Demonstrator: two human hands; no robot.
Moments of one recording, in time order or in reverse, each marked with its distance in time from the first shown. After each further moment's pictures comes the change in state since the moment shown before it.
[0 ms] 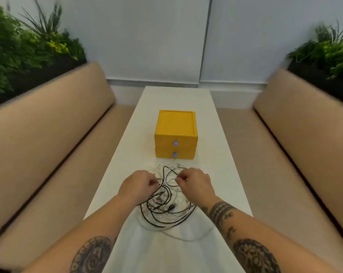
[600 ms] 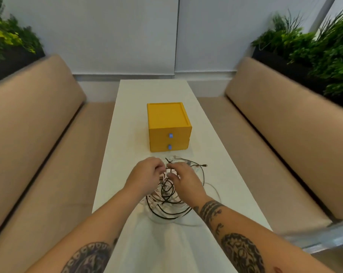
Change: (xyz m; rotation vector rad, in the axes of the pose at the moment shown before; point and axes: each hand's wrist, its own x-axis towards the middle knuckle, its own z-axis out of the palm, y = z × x) left_hand 0.005 -0.014 -0.027 -0.324 0.003 0.234; right_hand -0.013 -0.049 0.052 0.295 0.127 0.027
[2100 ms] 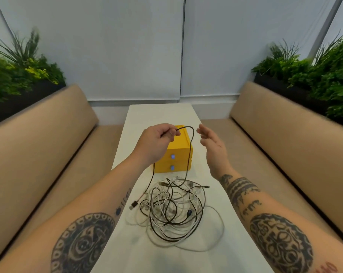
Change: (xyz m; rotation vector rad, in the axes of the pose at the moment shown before) left_hand 0.053 0.107 -0.086 -0.364 0.202 0.227; right_hand 0.057 -0.038 -0.136 0.753 0.288 -0.044
